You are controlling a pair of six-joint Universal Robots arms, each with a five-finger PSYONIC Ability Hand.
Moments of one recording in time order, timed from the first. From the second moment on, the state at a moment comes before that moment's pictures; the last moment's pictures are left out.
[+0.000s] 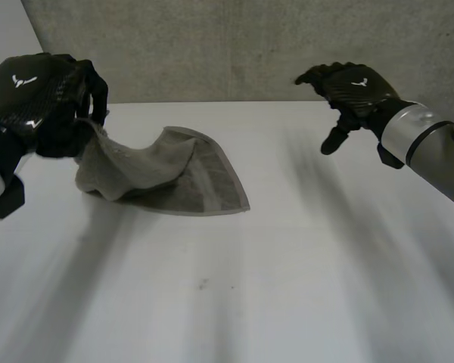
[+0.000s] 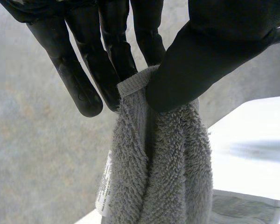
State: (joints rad) left arm 4.48 -1.28 -1.72 3.10 -1.25 3.29; right arm 1.83 -1.12 1.16 0.01 1.10 2.90; left_hand 1.18 1.22 1.22 1.22 1.02; right_hand 0.19 0.17 0.17 0.18 0.05
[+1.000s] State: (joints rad) left arm 4.40 -1.18 -1.73 3.04 -1.28 3.24; right arm 2.10 -1.11 1.20 -0.10 1.19 2.97; left_hand 1.18 1.22 1.22 1.22 1.02; right_hand 1.39 1.21 1.21 1.22 1.03
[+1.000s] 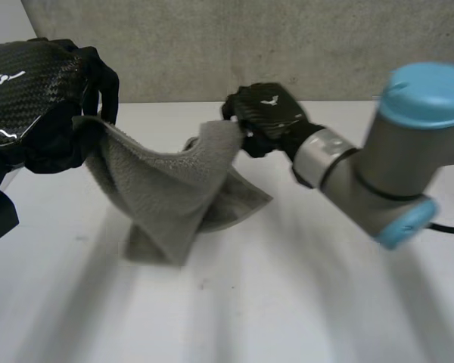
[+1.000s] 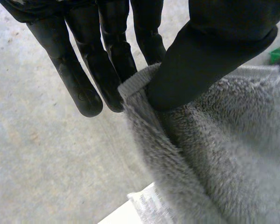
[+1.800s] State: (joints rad) left arm 4.54 -1.27 -1.84 3.11 -1.27 3.25; right arm 2.08 -1.05 1.09 0.39 1.20 2.81; left_hand 1.18 1.22 1.22 1.22 1.02; right_hand 0.19 0.17 0.17 0.18 0.05
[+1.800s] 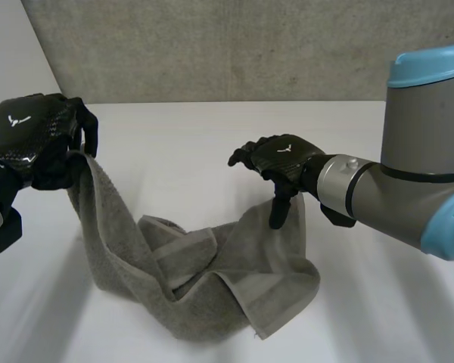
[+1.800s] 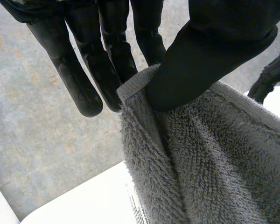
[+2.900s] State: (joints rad) left arm 4.57 -1.26 -1.98 3.16 -1.28 3.24; right arm 2.32 -0.97 1.53 -0.11 1.54 3.23; left_hand 1.18 1.22 1.22 1.22 1.02; right_hand 0.84 0.74 0.73 0.73 0.55
